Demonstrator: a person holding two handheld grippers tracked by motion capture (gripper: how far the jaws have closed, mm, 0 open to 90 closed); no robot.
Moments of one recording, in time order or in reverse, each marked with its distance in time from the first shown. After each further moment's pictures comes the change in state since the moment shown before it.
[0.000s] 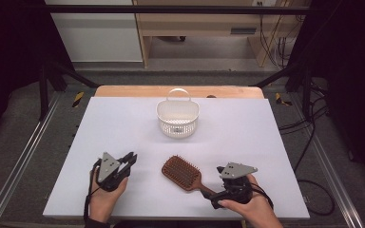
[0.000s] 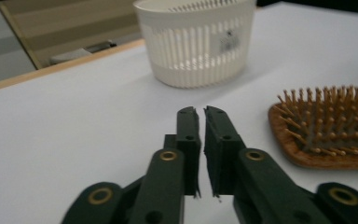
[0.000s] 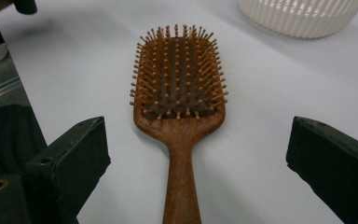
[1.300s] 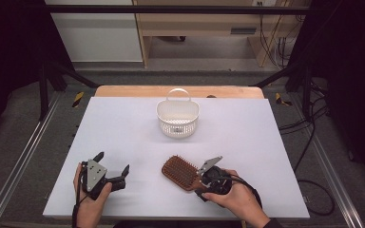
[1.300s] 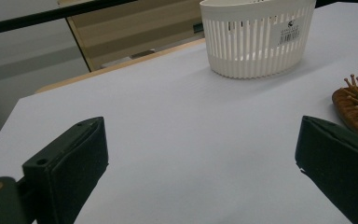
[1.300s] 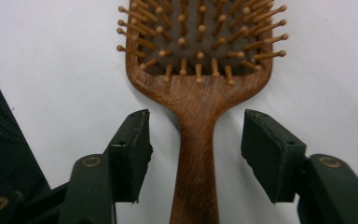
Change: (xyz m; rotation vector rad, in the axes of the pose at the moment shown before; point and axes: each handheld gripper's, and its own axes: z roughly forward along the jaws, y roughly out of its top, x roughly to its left) left arm 0.015 -0.019 -0.020 -0.010 0.139 0.046; right arm 0.004 0.018 0.051 0.416 0.022 -0.041
